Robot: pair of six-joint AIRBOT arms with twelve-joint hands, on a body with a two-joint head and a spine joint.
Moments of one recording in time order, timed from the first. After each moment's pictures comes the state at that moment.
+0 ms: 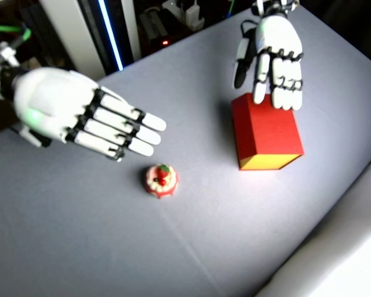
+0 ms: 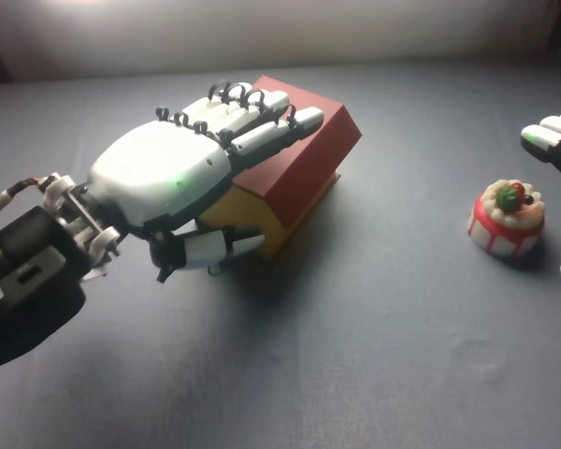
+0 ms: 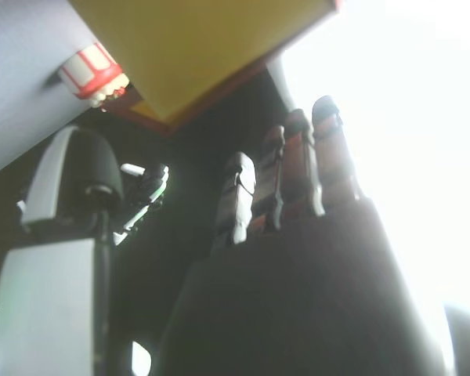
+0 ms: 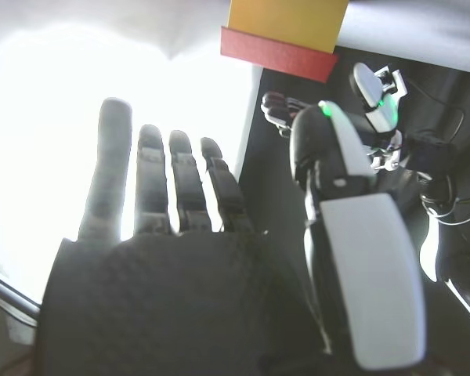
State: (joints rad) left arm 0.63 -1.18 1.24 -0.02 -0.83 0.89; right arm -1.07 -0.81 0.91 0.22 1.15 -0.93
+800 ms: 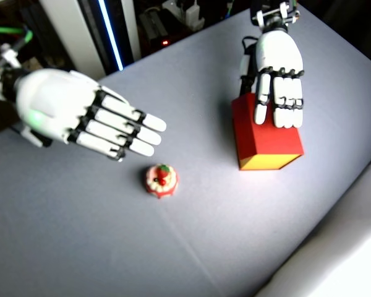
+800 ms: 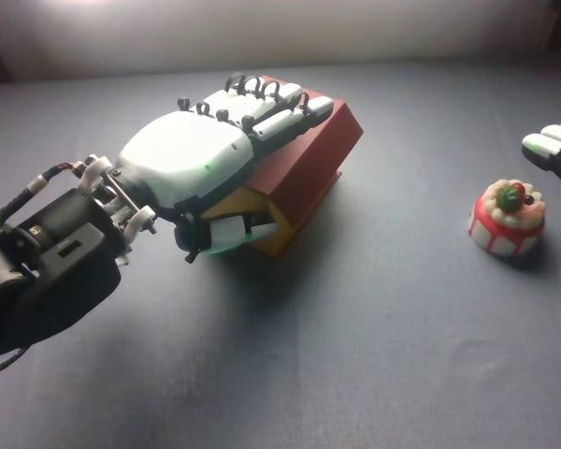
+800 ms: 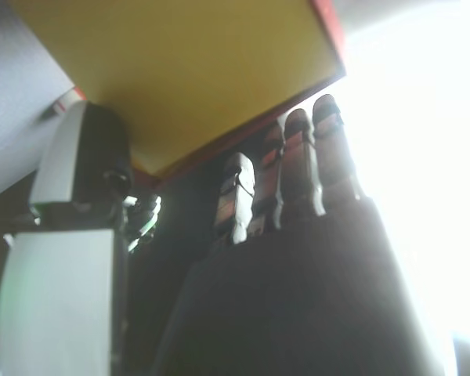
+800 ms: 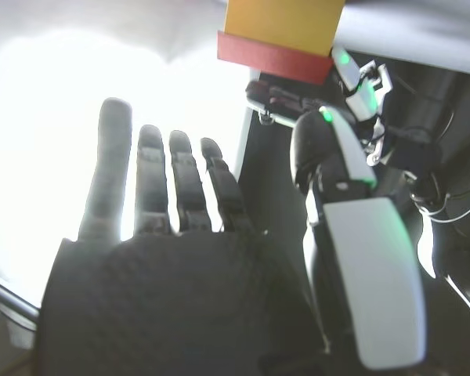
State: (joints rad) left arm 0.58 -1.24 1.29 -0.07 -0.75 0.92; right arm -1.08 -0.82 0.91 0.22 1.15 -0.92
